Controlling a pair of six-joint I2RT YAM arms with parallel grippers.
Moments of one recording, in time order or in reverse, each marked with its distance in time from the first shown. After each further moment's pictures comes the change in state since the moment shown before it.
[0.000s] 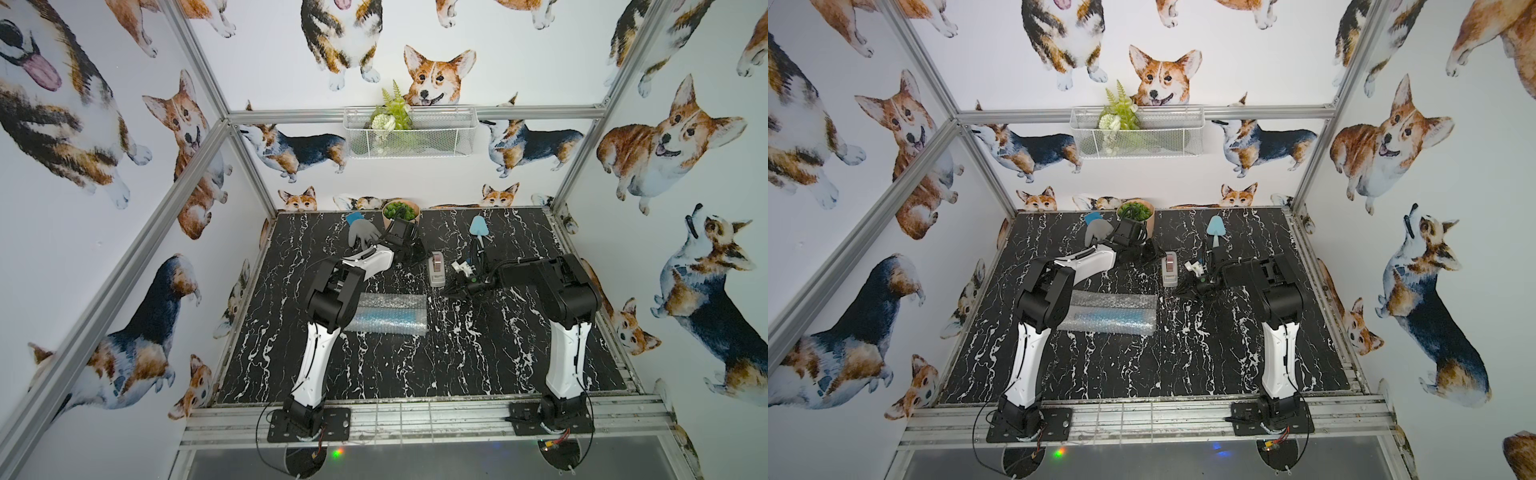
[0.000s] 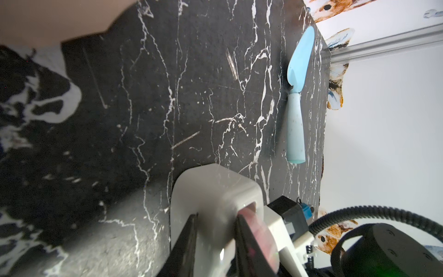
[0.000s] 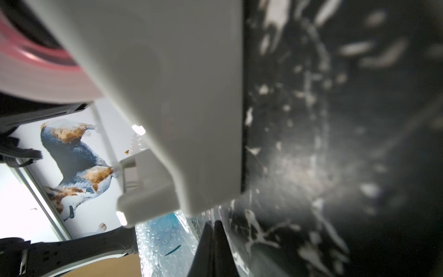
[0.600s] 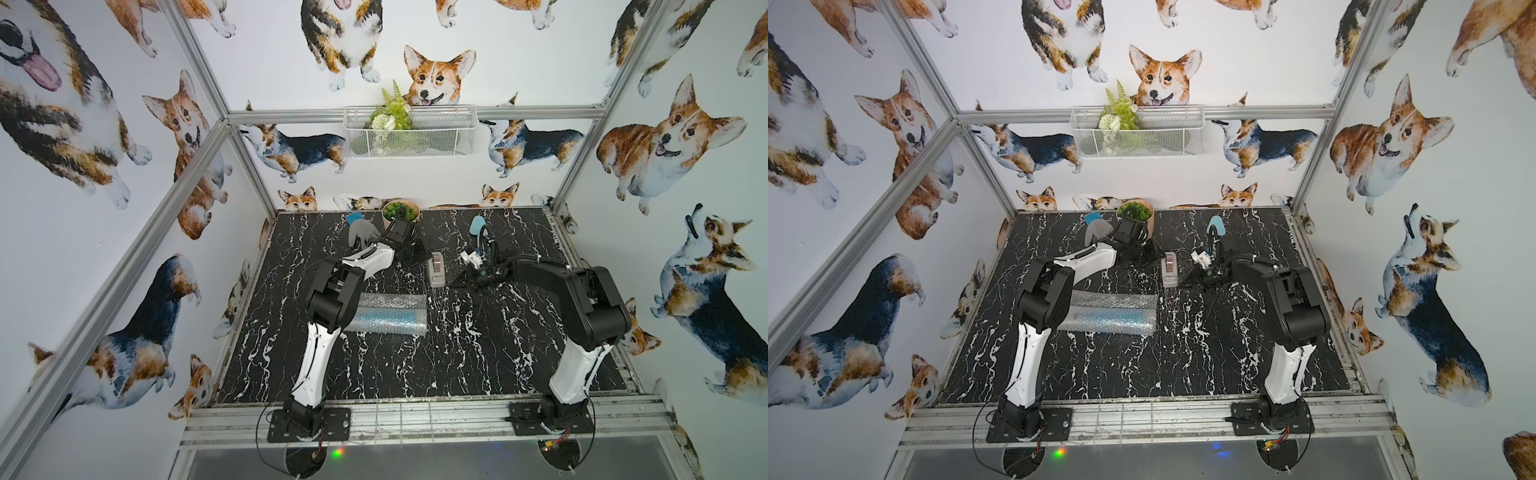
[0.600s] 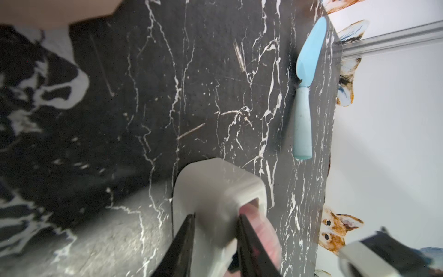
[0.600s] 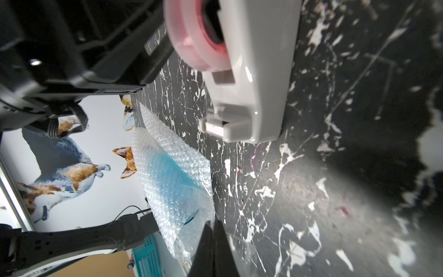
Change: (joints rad) left arm 0.000 -0.011 0.044 -0.102 -0.009 0.029; right arm -0.023 -0.259 0.008 -0.245 0.104 -0.135
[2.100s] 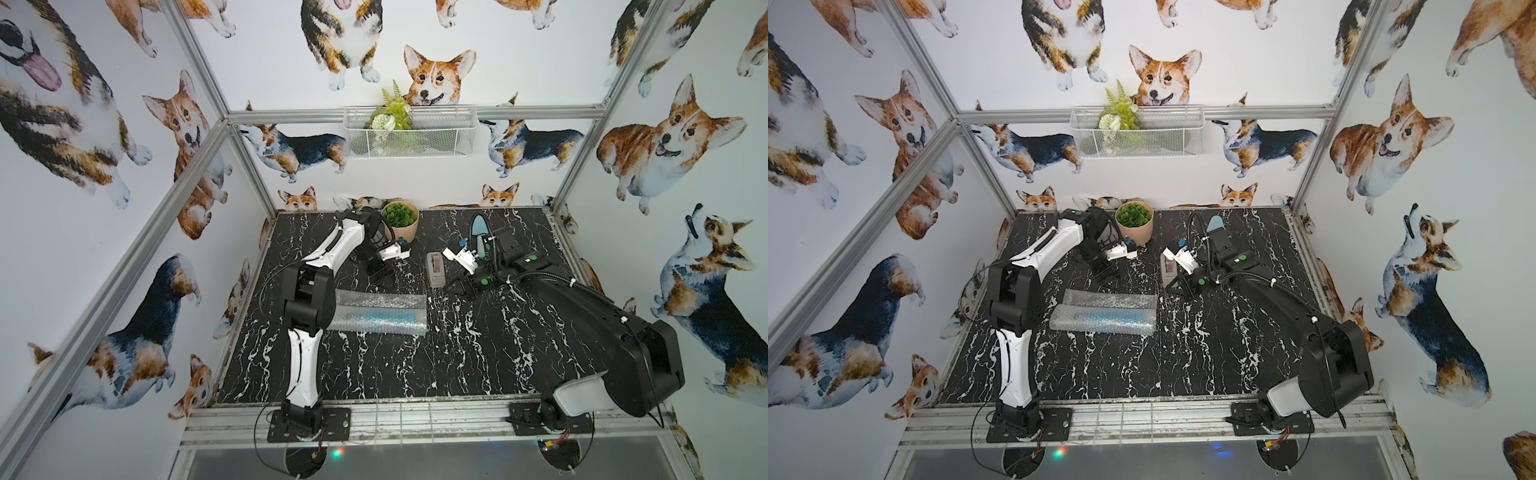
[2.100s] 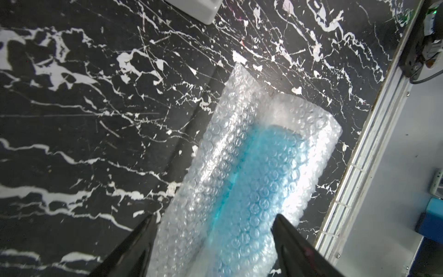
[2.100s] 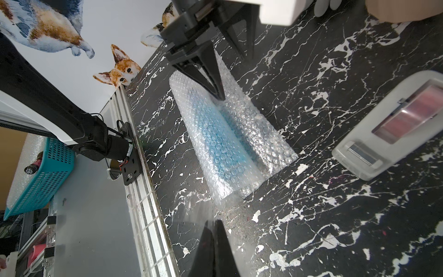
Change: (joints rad) left arm 0.171 -0.118 0.179 -1.077 0.094 1.596; right arm 0.220 -0.387 0.046 -0.265 0.129 -0.525
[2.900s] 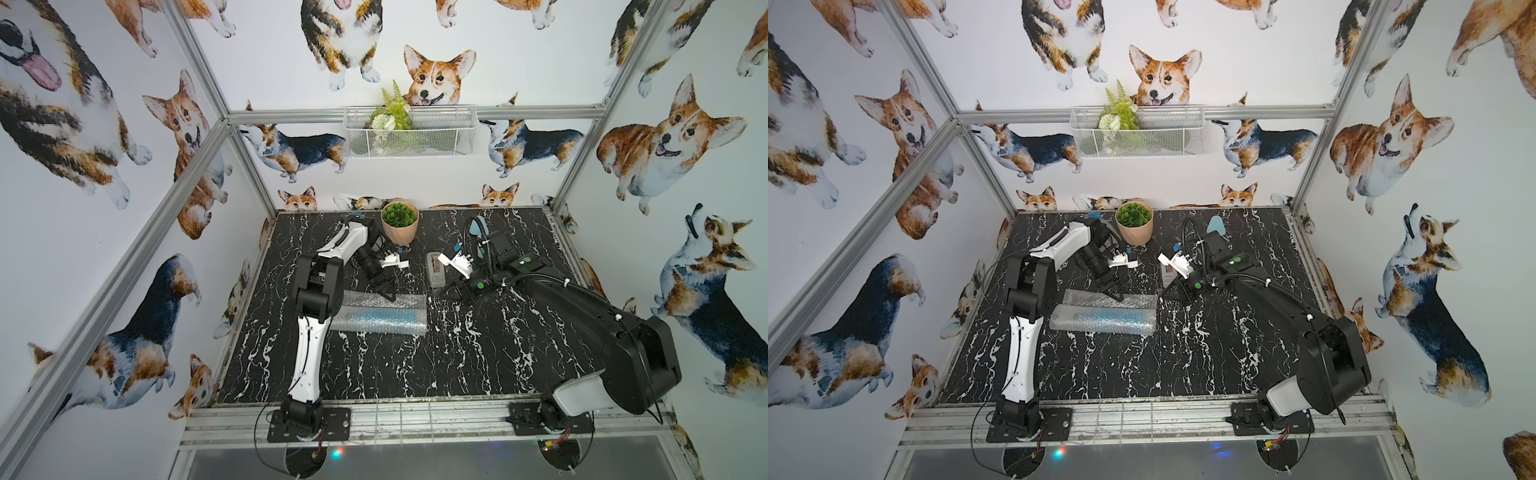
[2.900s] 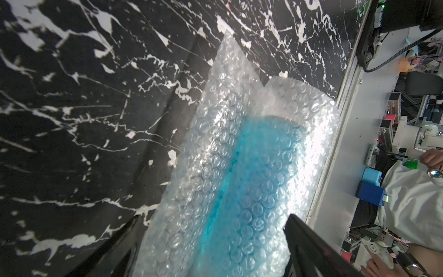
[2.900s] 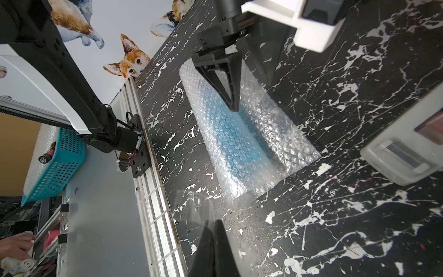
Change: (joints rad) left arm 0.035 0.175 0.068 -0.154 0.097 0.119; right arm 0.033 0.017 -0.017 0.005 -0.032 0.003
